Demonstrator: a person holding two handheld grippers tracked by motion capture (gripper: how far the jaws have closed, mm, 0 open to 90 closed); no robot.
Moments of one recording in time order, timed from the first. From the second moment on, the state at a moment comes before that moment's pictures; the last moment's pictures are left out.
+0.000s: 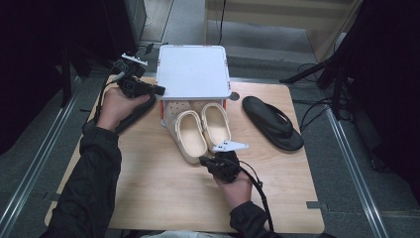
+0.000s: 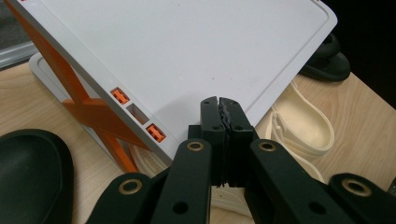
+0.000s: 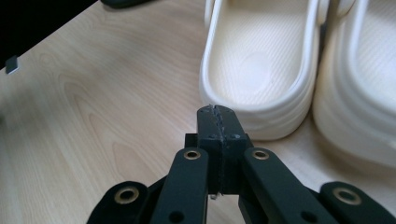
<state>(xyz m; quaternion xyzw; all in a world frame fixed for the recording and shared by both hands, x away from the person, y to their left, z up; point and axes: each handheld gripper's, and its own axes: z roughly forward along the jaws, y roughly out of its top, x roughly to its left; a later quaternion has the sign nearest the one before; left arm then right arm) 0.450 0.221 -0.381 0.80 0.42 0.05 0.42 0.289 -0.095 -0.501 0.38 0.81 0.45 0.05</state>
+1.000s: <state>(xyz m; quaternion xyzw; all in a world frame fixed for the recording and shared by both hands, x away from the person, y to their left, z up) 0.450 0.221 -0.382 0.80 0.42 0.04 0.42 0.305 -0.082 -0.521 0.41 0.80 0.43 0.03</state>
